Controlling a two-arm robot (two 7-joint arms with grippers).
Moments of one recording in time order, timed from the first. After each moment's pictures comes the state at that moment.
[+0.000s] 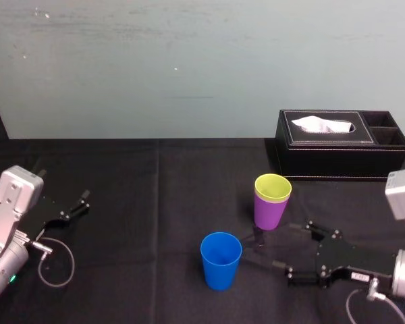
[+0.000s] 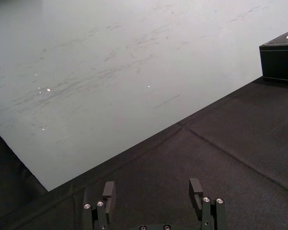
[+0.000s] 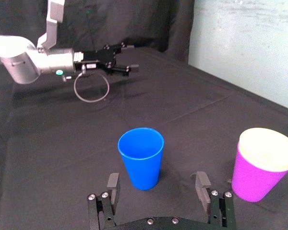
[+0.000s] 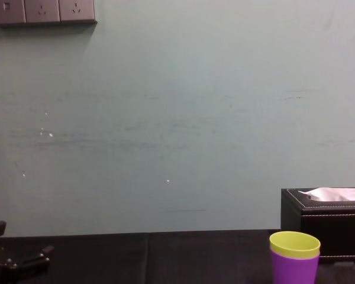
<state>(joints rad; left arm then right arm) -0.20 0.60 0.45 -1.41 -0.25 -0.12 0.03 0.20 0.79 -0.44 -1.55 0.61 0.03 0.76</state>
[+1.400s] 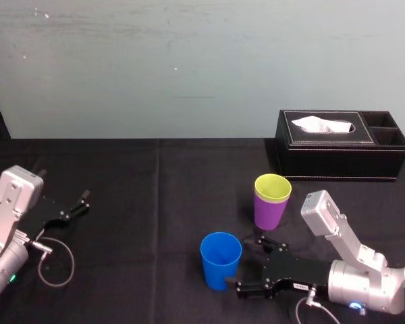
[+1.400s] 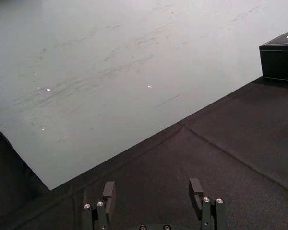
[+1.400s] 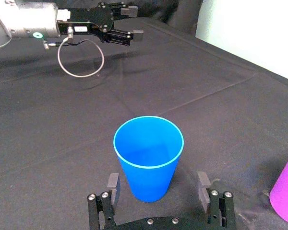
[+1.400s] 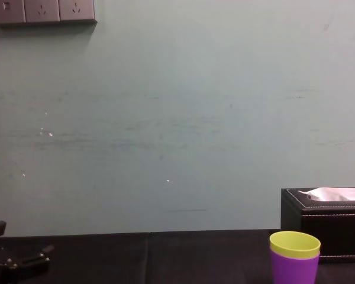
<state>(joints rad) -0.20 0.60 0.45 -1.41 -0.25 -0.12 0.03 0.31 0.59 -0.58 -1.40 0.40 0.05 0.68</state>
